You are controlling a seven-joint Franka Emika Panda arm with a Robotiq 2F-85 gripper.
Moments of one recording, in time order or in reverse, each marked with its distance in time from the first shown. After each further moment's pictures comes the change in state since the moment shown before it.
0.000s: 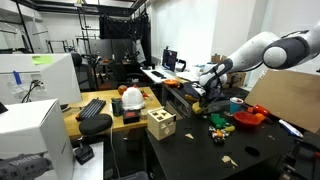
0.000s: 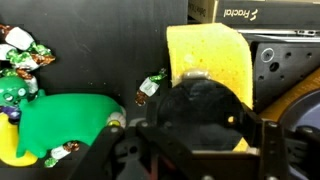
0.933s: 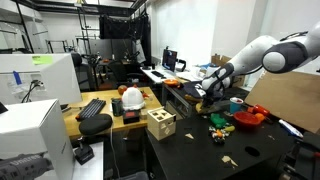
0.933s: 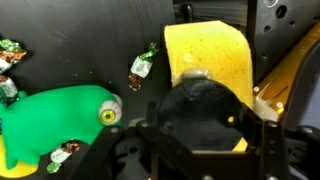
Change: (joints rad) arm 0.009 0.038 -0.067 -0.006 0.000 0.075 0.184
